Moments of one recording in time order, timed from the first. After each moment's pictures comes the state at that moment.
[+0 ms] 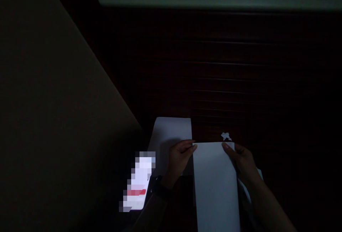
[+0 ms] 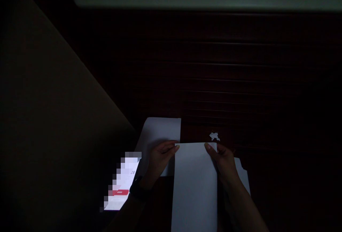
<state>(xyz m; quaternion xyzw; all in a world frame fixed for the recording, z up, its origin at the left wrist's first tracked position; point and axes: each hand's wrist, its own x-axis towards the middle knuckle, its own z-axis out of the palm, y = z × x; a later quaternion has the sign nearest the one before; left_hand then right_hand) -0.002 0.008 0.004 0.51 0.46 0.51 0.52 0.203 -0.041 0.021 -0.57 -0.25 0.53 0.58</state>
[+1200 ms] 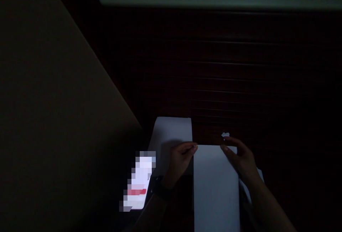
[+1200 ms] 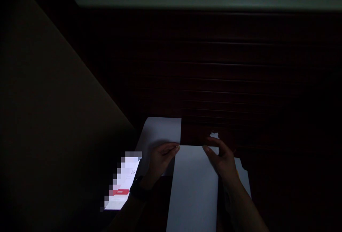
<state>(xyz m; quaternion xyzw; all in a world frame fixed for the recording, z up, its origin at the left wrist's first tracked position) -0.005 0.004 0.007 0.55 0.43 0.50 0.52 0.204 -0.039 0.026 -0.64 -0.45 0.30 0.55</state>
